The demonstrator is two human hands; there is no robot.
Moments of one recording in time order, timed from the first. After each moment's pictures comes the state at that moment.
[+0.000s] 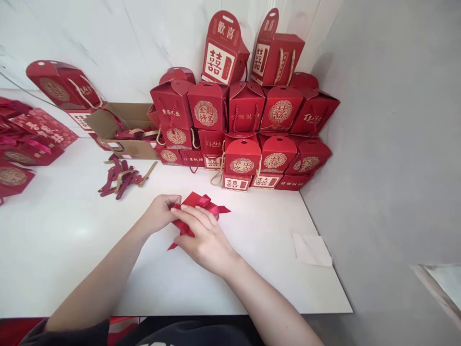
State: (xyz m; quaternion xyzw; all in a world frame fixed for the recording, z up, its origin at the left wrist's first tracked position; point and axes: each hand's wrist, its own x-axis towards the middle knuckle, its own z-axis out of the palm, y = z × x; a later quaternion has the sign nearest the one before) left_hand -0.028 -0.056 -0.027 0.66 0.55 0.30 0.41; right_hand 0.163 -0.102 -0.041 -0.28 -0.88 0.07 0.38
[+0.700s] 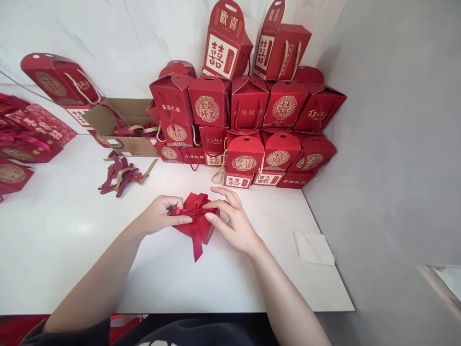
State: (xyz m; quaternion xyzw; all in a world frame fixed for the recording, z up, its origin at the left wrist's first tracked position) left_hand -0.030 -0.061 -0.013 0.66 0.50 0.25 0.49; right_hand 0.210 -0.076 -0.031 -0.38 -0.76 0.33 0.42
